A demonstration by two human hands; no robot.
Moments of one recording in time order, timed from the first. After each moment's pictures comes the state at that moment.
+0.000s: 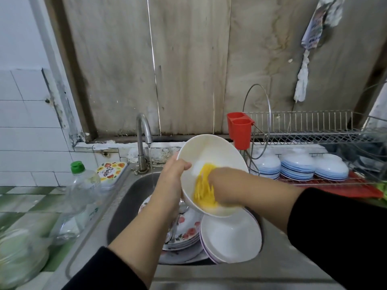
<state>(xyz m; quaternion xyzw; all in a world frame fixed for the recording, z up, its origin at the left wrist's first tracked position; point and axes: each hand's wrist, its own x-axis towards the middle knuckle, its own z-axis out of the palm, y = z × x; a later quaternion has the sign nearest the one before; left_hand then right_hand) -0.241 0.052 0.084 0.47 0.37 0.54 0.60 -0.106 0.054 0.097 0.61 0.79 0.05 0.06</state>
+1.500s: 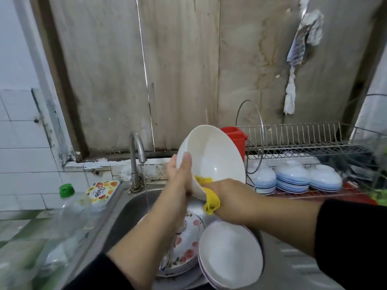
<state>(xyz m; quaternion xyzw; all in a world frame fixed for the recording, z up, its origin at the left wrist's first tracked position) -0.221 0.073 0.102 0.48 0.32 0.54 0.62 -0.090 0.038 0.114 0.52 0.85 0.03 -0.09</state>
